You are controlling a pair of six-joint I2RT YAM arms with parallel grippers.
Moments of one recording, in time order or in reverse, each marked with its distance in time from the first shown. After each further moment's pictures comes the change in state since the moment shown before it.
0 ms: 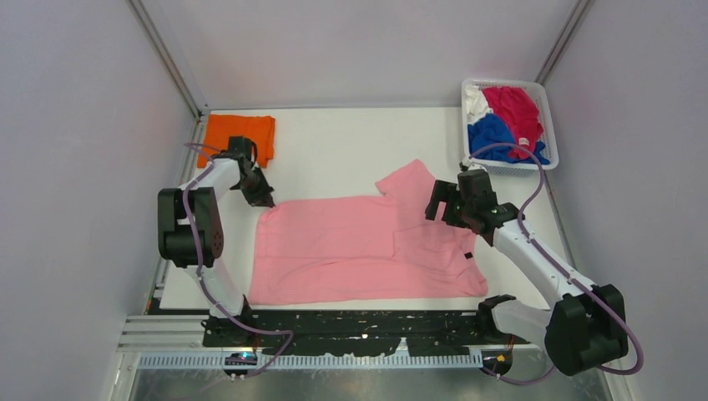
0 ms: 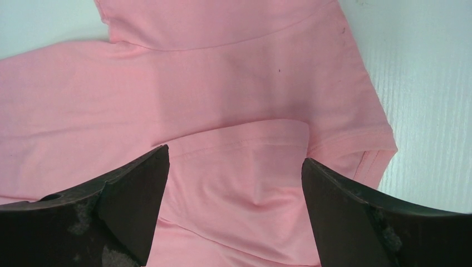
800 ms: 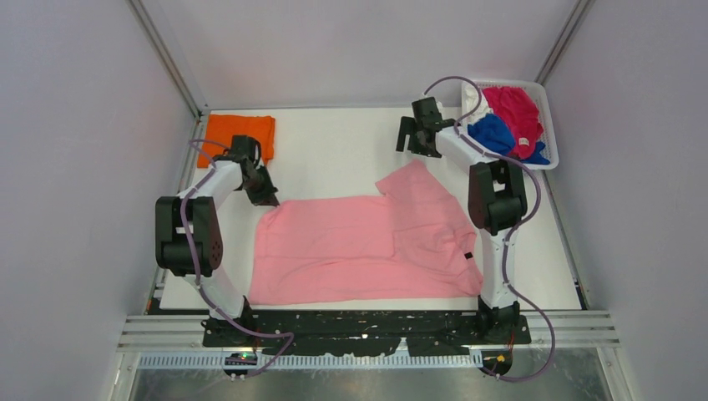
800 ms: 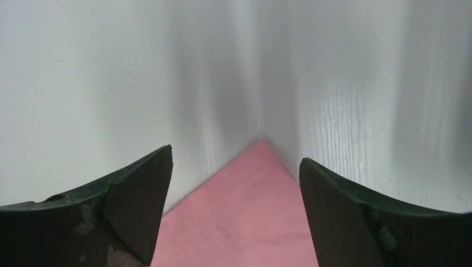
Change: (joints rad) left arm -0.039 -0.080 -0.035 0.013 0.028 0.039; right arm -0.002 1.019 0.974 0.011 0.108 -0.075
